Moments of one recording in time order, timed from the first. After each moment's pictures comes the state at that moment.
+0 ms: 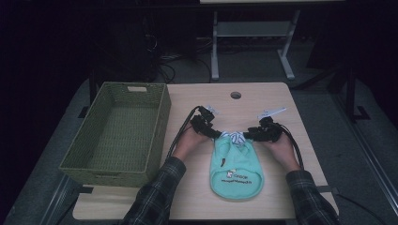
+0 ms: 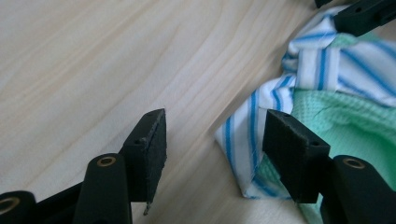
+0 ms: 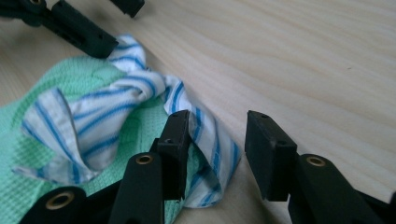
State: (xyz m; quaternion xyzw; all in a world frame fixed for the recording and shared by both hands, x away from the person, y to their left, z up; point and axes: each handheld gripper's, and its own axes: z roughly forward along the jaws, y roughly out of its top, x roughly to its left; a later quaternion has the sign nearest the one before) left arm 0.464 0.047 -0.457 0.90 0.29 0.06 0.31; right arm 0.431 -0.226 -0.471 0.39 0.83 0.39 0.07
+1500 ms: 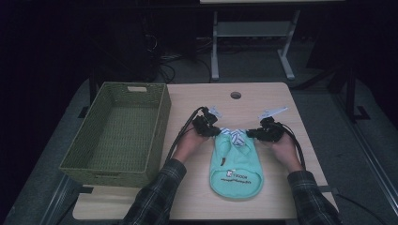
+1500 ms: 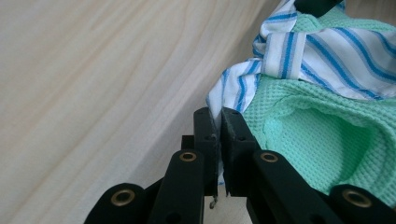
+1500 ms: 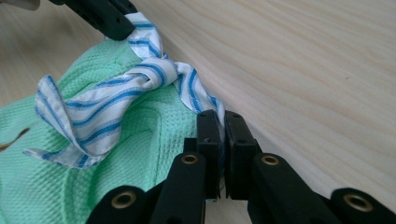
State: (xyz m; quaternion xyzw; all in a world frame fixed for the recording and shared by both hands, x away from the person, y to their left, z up) left arm 0.444 0.040 -0.437 0.91 0.23 0.09 0.32; right arm 0.420 -0.226 -0.454 0.37 0.85 0.38 0.08
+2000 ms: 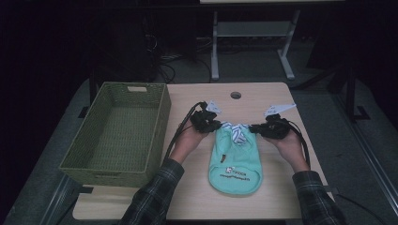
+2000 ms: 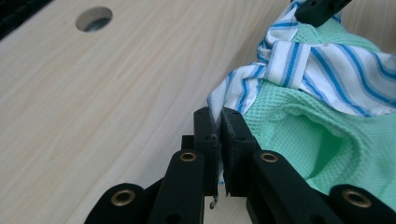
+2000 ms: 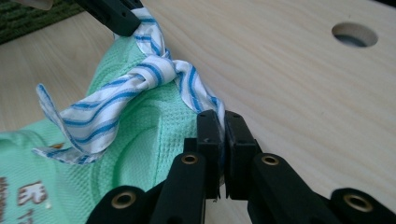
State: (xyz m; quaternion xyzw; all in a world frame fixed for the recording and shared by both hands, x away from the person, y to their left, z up) left arm 0.432 0.045 -0.402 0.90 0.22 0.12 0.36; right arm 0.409 -0.233 -0.421 0.34 0.84 0.41 0.11
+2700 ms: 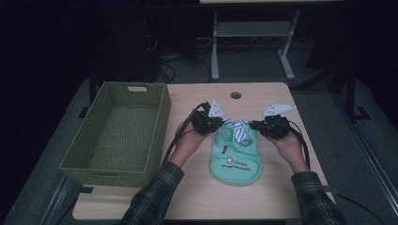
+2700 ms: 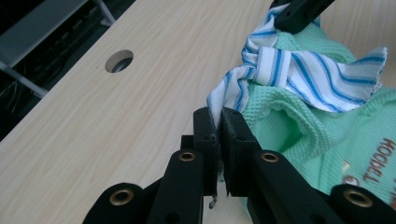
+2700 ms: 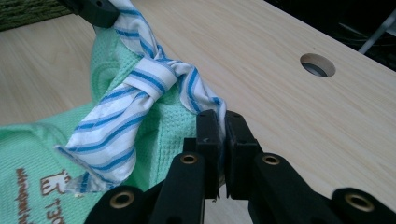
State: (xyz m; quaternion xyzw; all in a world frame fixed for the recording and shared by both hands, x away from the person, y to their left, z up) left arm 0.406 0.040 -0.386 0.89 0.17 0.20 0.38; right arm 0.397 -0.225 -0.410 0.32 0.84 0.41 0.18
